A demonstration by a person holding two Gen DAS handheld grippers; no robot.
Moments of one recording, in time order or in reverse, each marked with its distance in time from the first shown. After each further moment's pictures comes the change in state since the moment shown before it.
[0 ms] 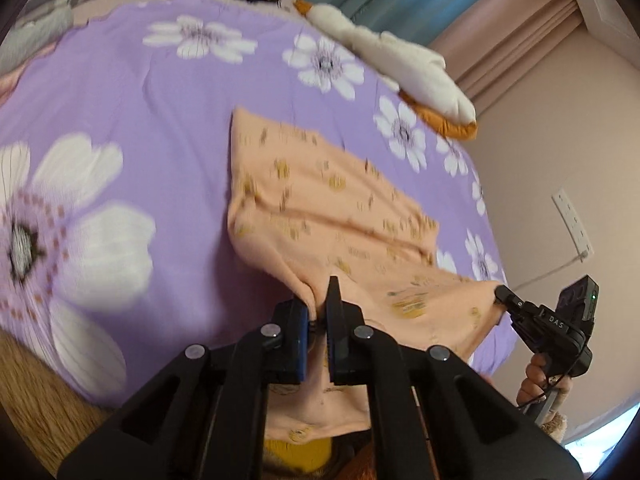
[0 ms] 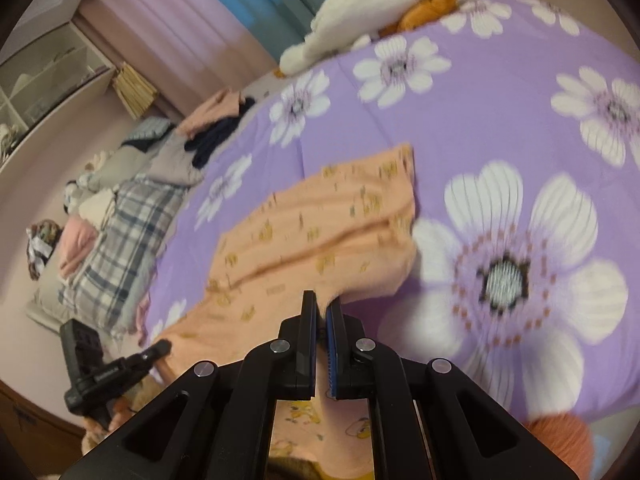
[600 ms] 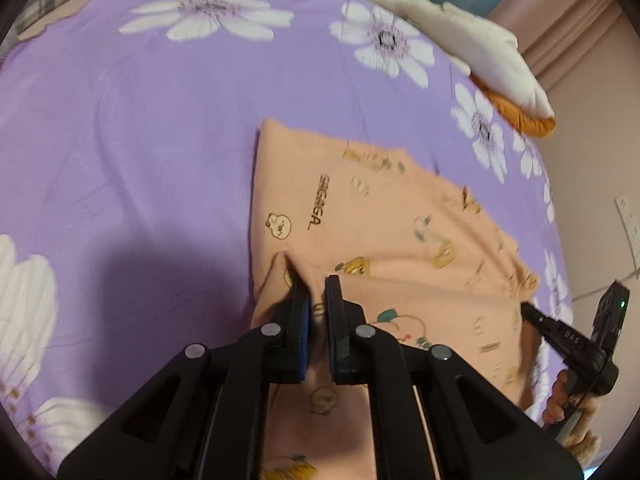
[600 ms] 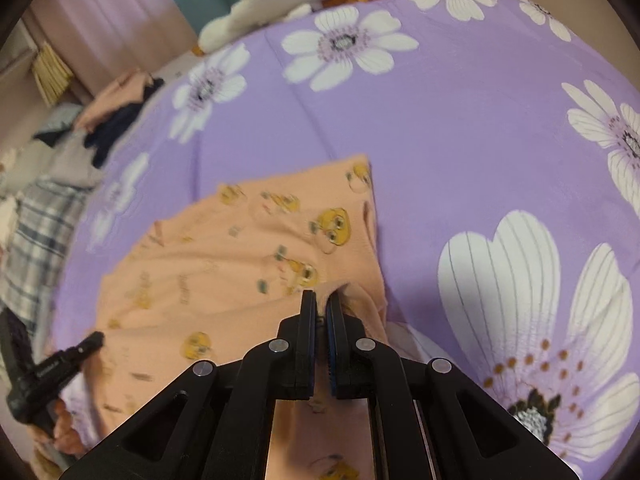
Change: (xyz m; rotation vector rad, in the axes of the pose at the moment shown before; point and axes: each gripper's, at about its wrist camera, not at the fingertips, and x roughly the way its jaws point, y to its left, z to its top) left arm 0.134 0.045 0.080 0.018 0.105 0.183; right arm 0.135 -0.031 0.040 -0.012 0.110 -0.331
